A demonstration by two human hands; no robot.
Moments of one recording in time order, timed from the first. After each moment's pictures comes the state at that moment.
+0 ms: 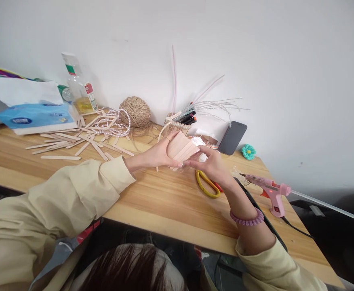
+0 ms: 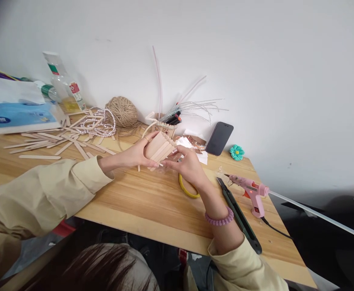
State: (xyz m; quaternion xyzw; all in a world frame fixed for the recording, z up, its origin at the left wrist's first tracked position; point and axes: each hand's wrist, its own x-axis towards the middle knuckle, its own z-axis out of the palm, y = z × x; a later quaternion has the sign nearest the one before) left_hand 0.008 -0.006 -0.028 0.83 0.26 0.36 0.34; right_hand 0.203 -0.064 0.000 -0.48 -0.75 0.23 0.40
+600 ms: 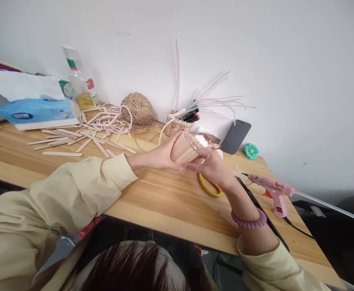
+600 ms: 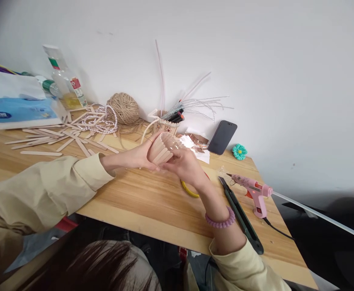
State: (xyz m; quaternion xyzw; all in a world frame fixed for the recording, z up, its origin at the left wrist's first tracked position) left_hand 0.008 -0.010 -0.034 0.81 0.21 0.32 0.44; right_hand 0.194 -0.069 0.007 -0.48 -0.79 0.24 0.31
